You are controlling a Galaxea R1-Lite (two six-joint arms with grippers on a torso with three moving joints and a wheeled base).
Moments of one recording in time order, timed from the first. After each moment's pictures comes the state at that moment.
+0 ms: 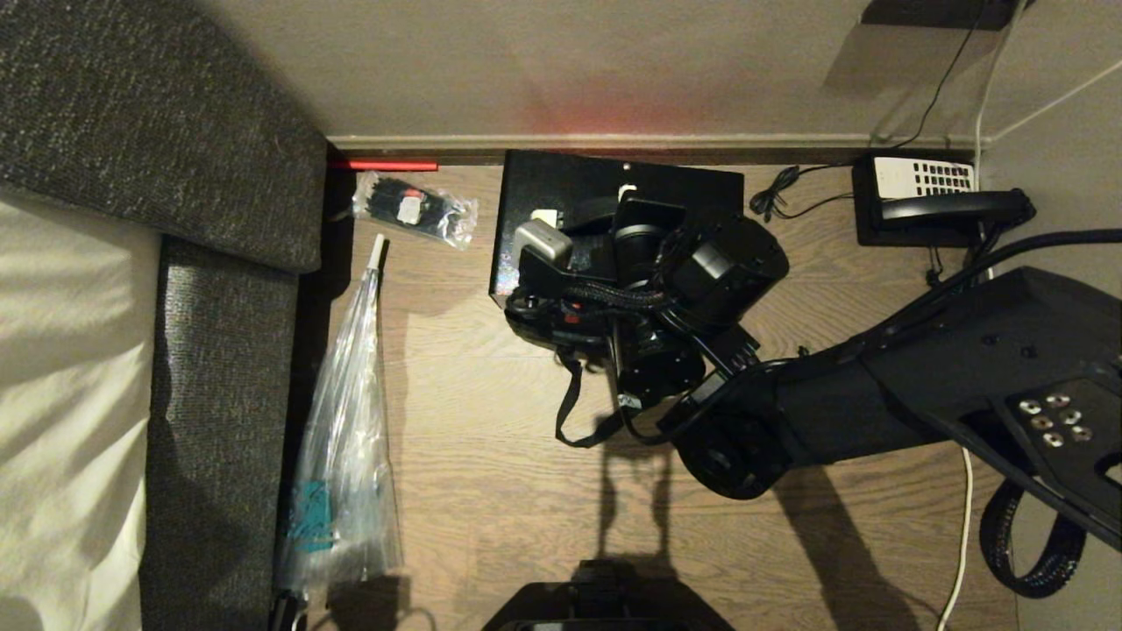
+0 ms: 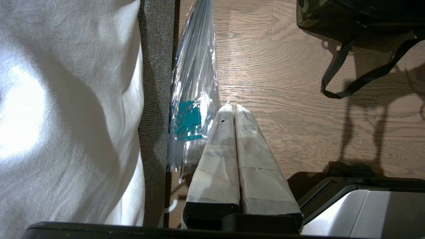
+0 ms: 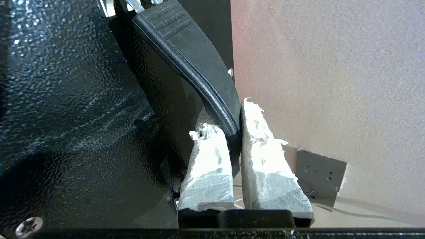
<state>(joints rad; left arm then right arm) 0.00 0.00 0.00 0.00 0.00 0.00 0.87 2.15 -1.38 -1.36 -0.73 -1.78</state>
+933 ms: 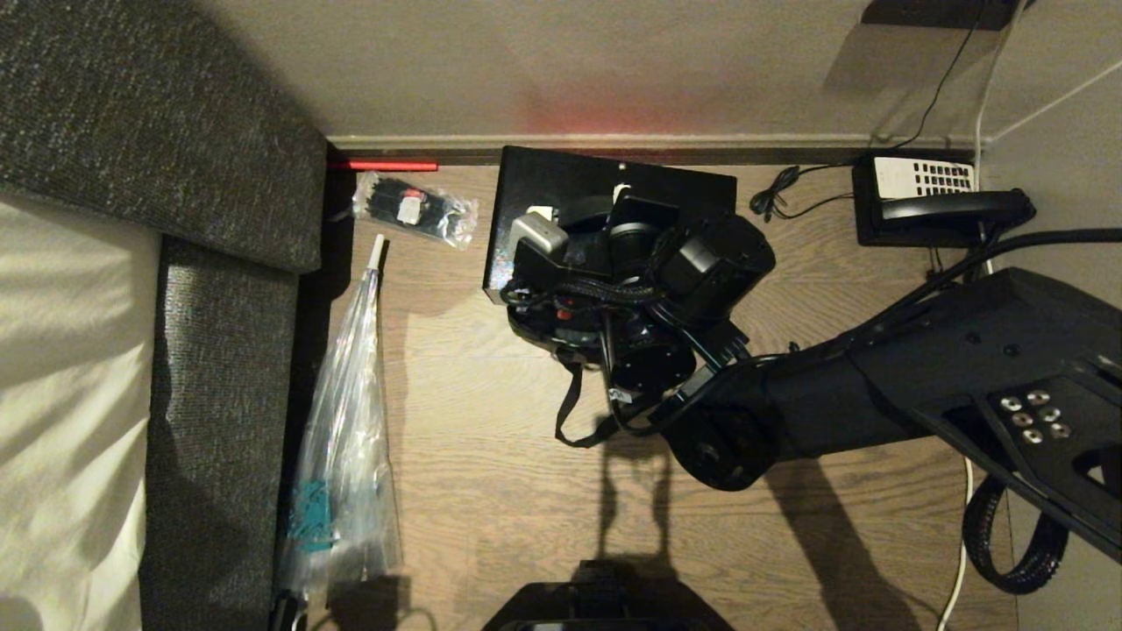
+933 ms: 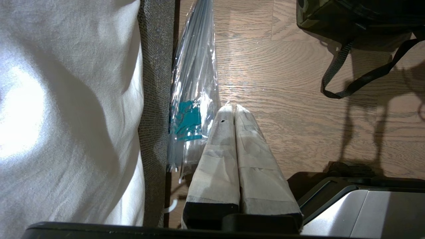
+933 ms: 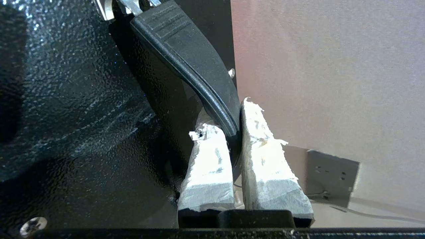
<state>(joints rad) 0.00 0.00 0.00 0.00 0.00 0.00 0.87 2.18 -1.43 -1.33 -0.72 -1.72</state>
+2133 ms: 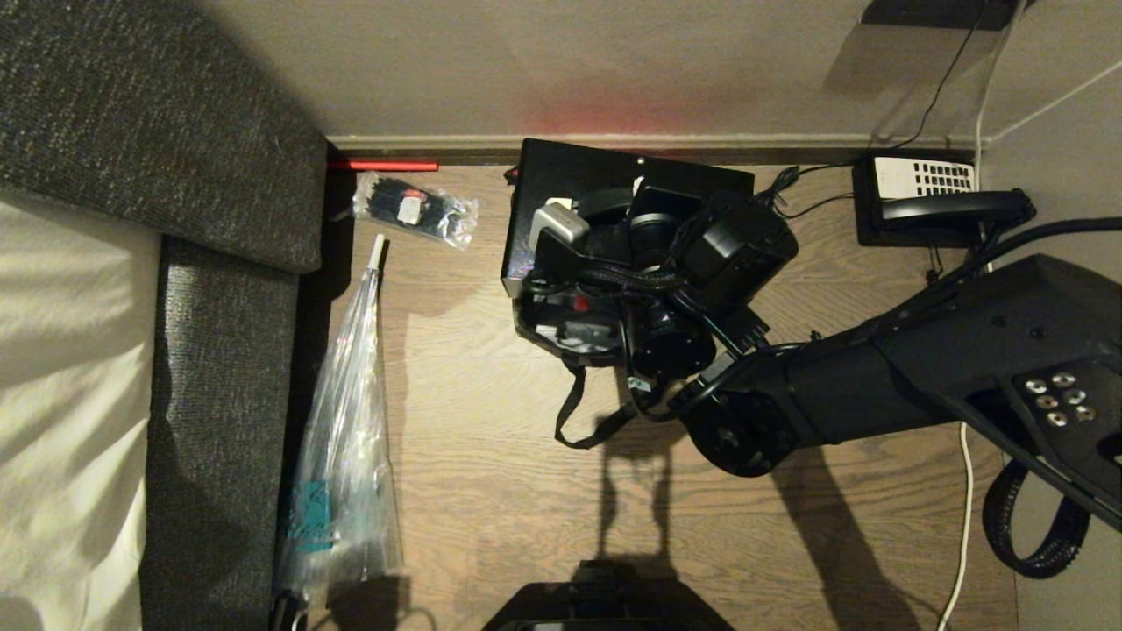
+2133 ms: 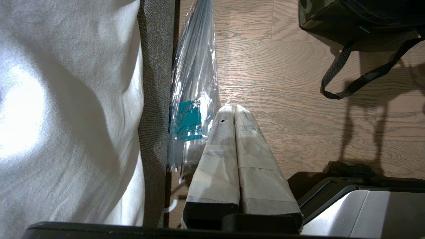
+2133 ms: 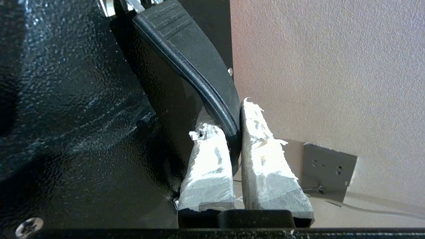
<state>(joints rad) 0.00 0.00 0.00 0.00 0.00 0.00 0.83 2.15 -1.41 -1.32 -0.72 -1.73</state>
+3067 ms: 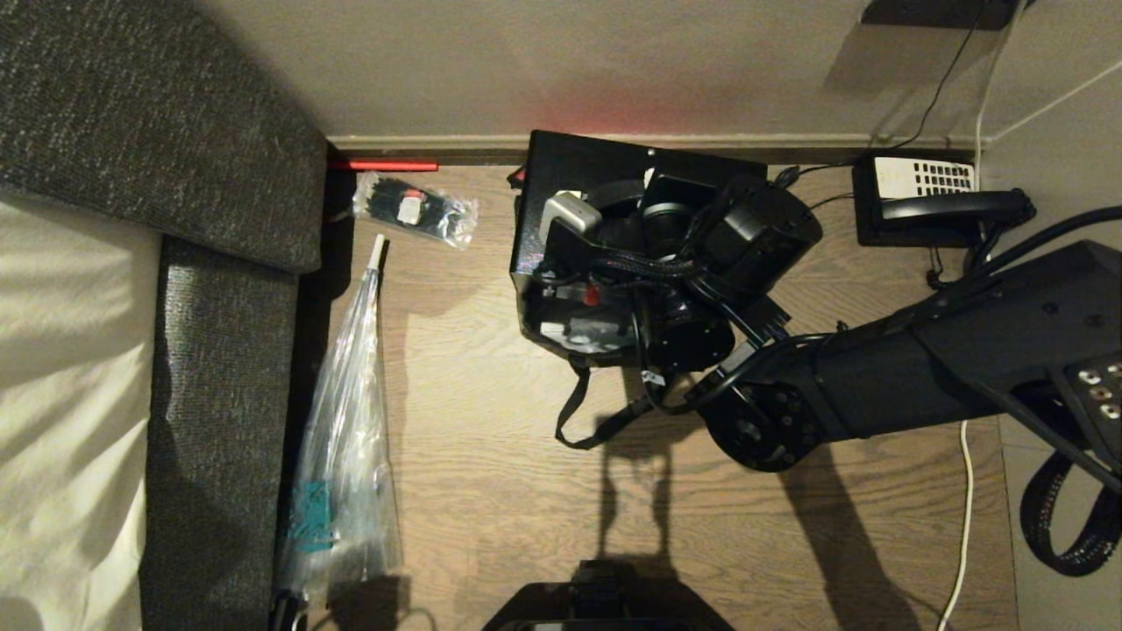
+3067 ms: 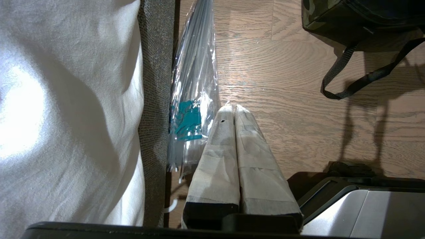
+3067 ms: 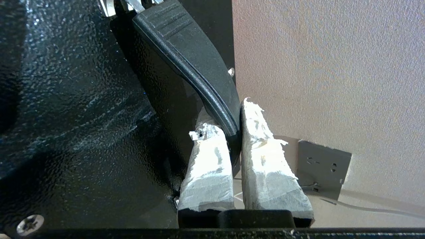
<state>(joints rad) 0.00 0.00 0.00 0.00 0.00 0.00 0.82 2.10 -1.38 -1.30 -0.72 -1.72</state>
